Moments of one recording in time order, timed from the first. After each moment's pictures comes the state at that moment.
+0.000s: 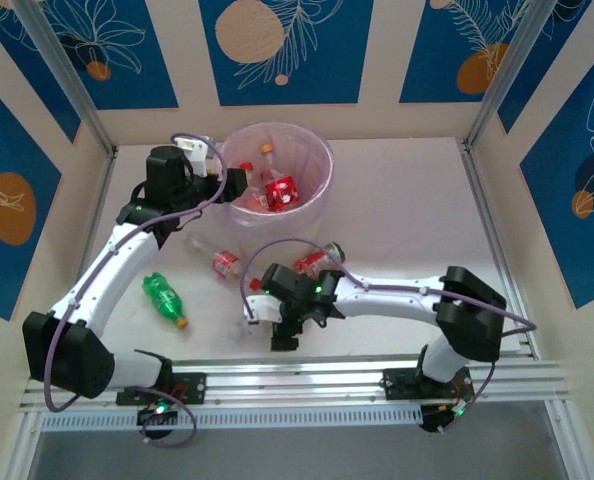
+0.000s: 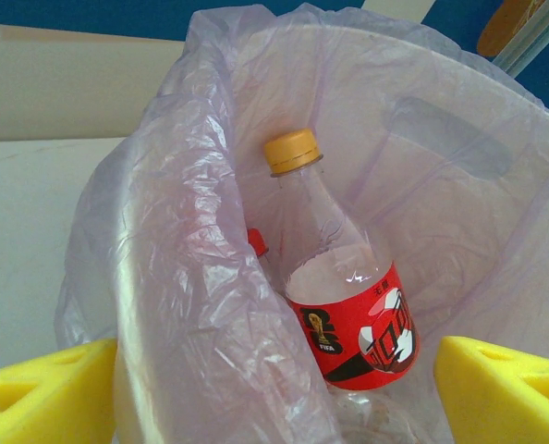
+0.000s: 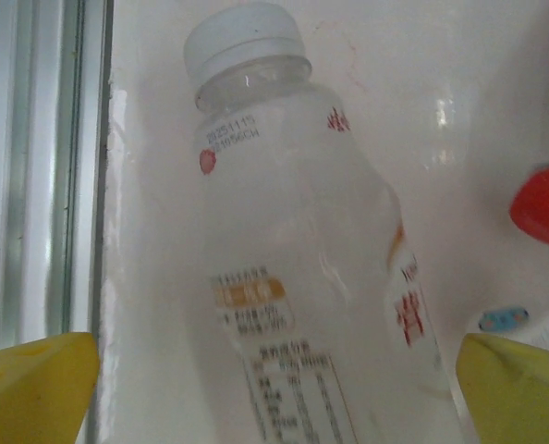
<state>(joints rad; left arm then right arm) -0.30 1.33 1.19 -0.30 0.27 -0.26 1.17 1.60 1.02 -0.49 -0.10 -0.46</state>
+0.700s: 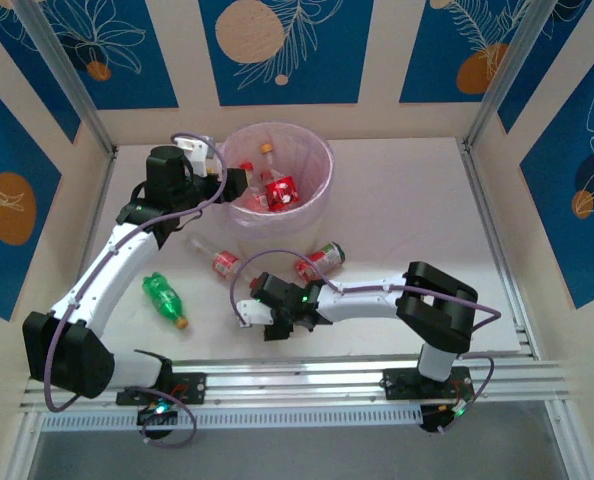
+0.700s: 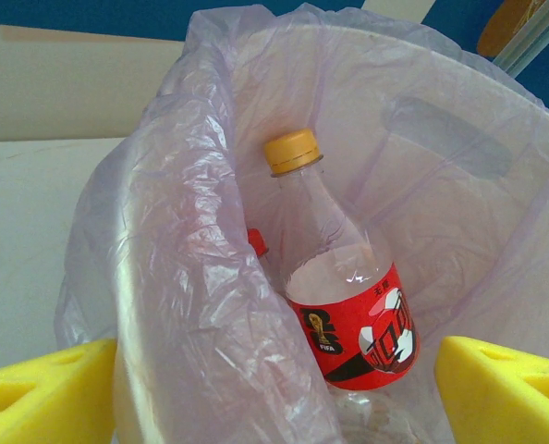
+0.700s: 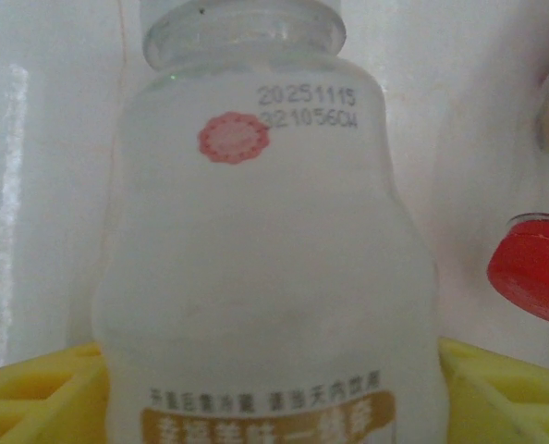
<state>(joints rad) -0.30 1.33 1.19 -0.30 0.27 -0.26 1.19 1.74 0.97 -0.26 0.07 -0.54</state>
